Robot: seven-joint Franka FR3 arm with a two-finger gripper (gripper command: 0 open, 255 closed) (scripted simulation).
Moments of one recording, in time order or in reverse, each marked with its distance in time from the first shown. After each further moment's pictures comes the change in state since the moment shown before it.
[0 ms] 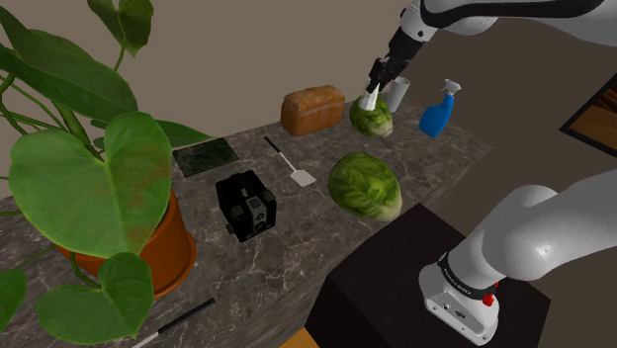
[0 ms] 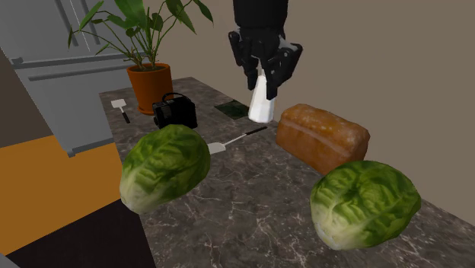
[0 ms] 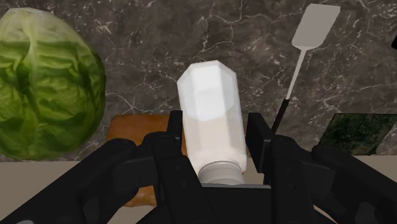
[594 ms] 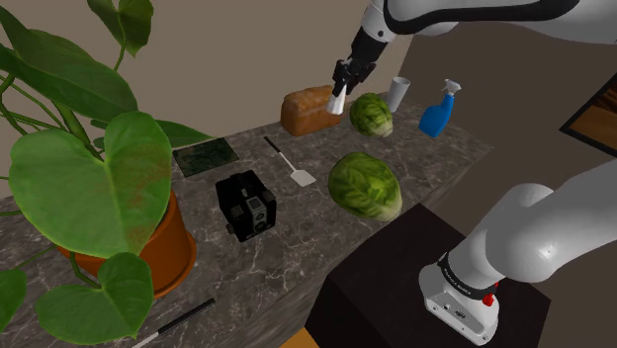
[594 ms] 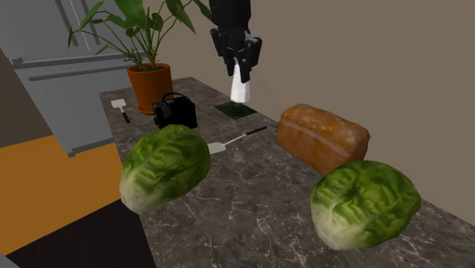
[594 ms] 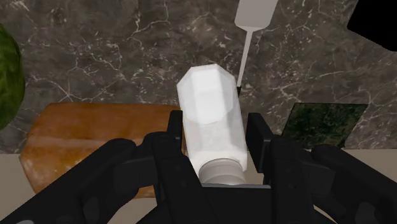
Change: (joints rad) arm 0.073 0.079 0.148 0.050 0.015 0.048 0.207
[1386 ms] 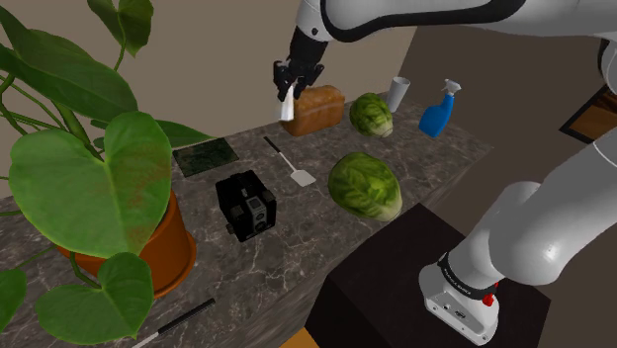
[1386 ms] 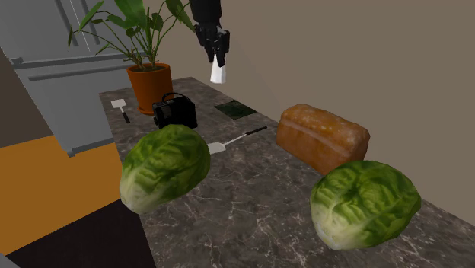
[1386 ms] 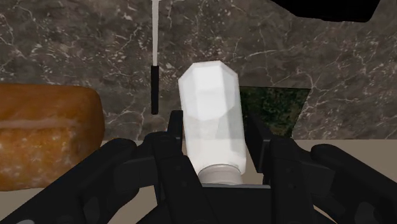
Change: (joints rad) arm 0.099 0.215 0.175 0.223 -0.040 0.012 0.288
